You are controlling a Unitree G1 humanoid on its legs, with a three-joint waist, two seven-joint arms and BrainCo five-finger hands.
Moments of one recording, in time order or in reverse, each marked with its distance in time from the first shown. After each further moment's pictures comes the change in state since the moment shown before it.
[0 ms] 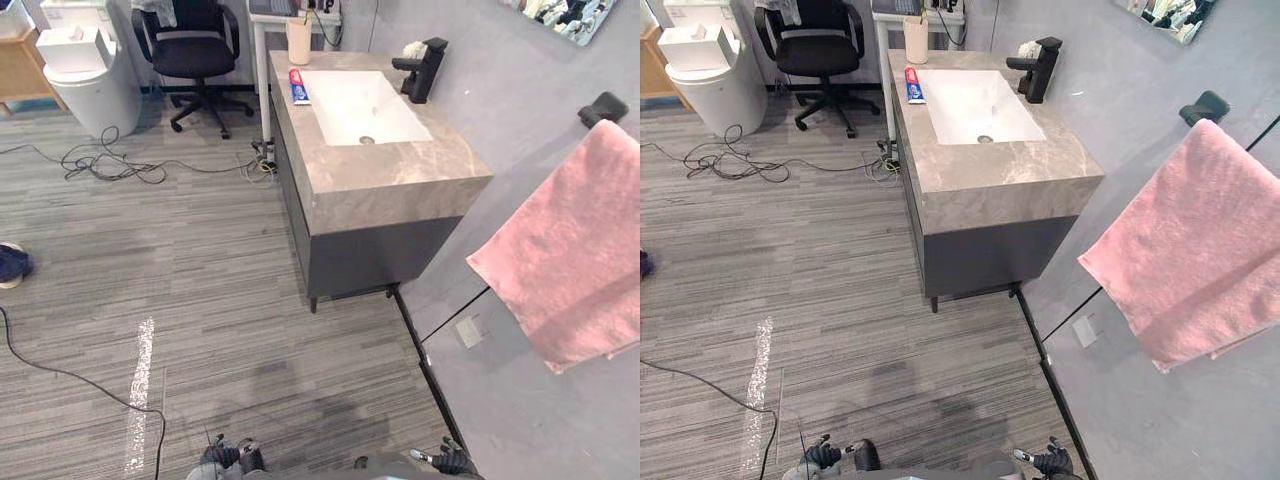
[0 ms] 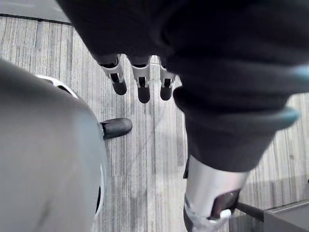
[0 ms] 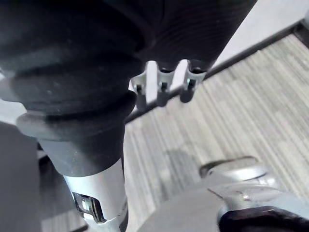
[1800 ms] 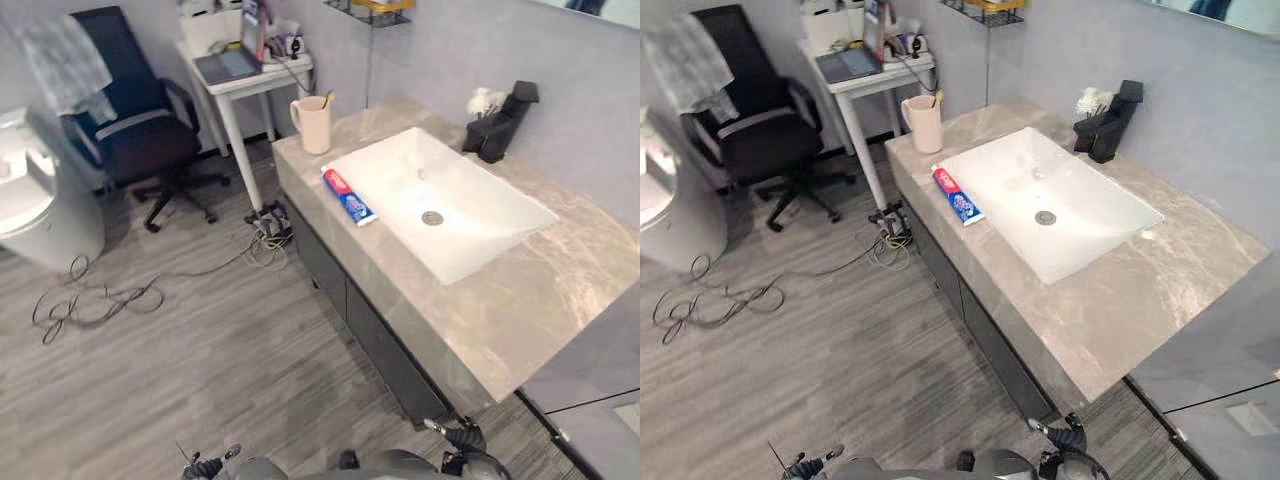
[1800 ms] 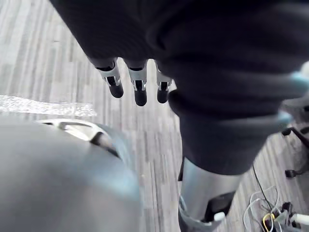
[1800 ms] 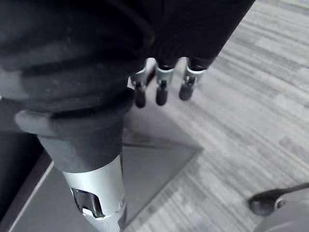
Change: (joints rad) left arm 0.036 -0.054 0.168 -0.019 0.032 0.010 0.023; right arm -0.028 -0.026 -0.034 -0.196 0.000 0.005 -0.029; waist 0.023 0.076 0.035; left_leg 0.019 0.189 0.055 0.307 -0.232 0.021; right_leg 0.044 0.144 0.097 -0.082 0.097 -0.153
